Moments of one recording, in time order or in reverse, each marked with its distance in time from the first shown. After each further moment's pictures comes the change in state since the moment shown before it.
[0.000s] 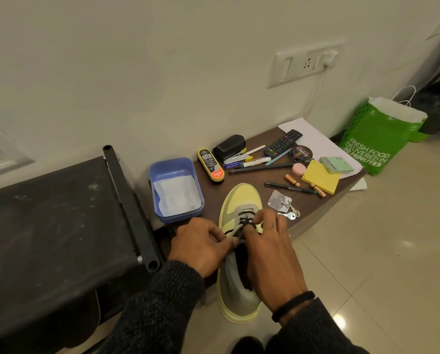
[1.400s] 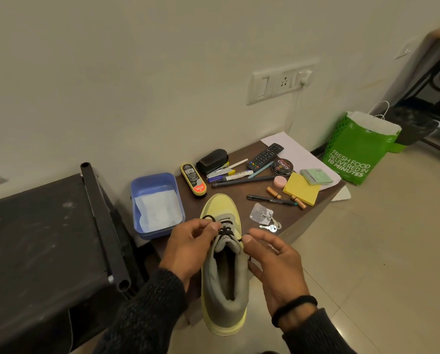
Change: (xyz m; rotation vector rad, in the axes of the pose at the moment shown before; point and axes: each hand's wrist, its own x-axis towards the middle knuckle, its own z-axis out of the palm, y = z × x) left_hand 0.010 0.026 0.017 -0.519 0.049 -0.071; right_hand 0.001 0.026 -0.035 1.553 0.018 0.903
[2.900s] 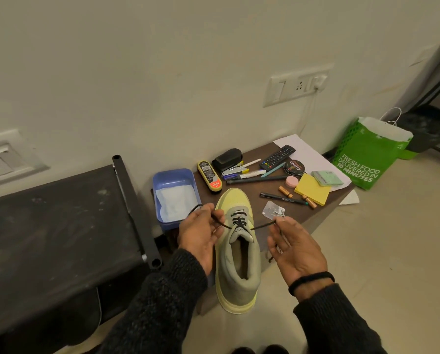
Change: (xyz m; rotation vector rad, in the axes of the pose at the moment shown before) left_hand 0.000 0.005 -0.006 -0.715 0.183 -0.196; right_hand 0.023 0.000 -0.006 0.384 0.004 0.095
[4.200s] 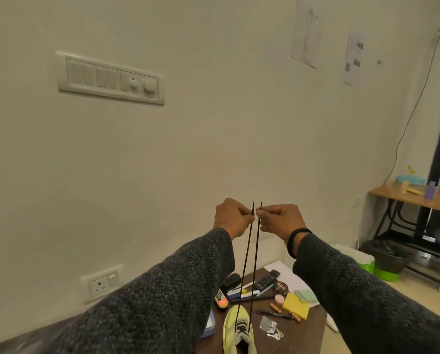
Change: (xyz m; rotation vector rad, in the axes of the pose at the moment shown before) left_hand -0.234 0.229 0.086 0.923 -0.261 1.052; right_hand -0.234 -0.213 0.157 -0.723 -0.291 -0.868
